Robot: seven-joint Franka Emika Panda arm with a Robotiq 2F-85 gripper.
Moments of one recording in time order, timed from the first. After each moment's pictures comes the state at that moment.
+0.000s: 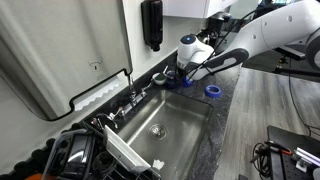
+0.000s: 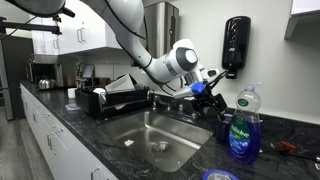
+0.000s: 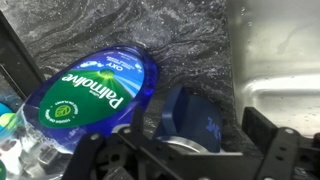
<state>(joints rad) -0.07 0.76 -0.22 -1.44 -0.34 2.45 0.26</state>
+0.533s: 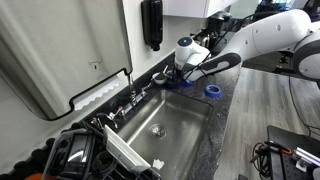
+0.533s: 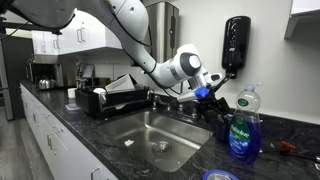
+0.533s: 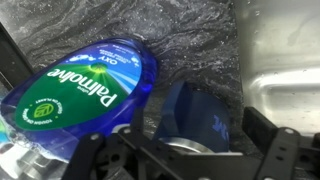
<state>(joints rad) -0.08 0.85 -0.23 -1.32 -0.31 2.43 0.26</state>
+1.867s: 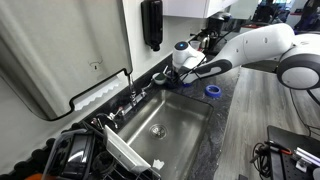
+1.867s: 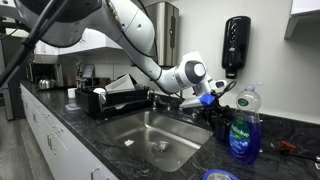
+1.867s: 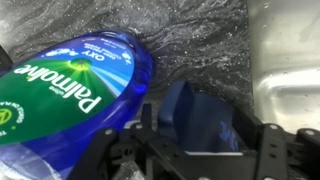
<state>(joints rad) -0.10 0.98 -0.24 -1.16 -0.26 2.39 0.22</state>
